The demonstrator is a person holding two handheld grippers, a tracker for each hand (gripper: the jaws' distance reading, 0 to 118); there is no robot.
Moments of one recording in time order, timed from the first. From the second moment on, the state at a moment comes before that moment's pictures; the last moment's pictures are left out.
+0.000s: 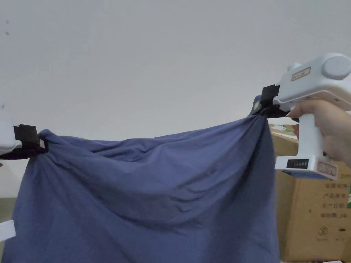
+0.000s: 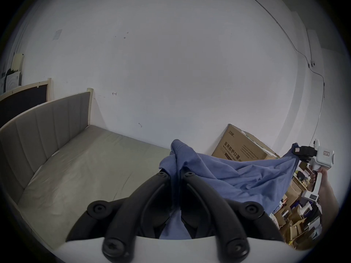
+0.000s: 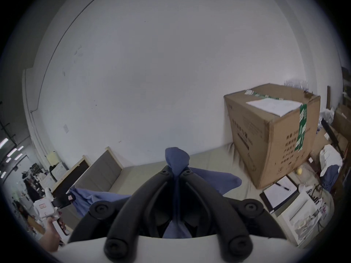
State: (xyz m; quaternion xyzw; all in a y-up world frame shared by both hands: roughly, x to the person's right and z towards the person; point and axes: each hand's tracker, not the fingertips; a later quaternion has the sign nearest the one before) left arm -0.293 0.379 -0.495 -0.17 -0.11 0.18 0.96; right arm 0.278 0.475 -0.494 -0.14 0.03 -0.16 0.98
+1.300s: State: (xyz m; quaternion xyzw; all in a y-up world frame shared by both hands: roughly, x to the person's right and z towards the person) left arm -0.282 0.031 -0.373 -0.51 -0.20 0.17 0.82; right arm 0.325 0.020 -0.260 -0.42 -0.01 -0.12 0.90
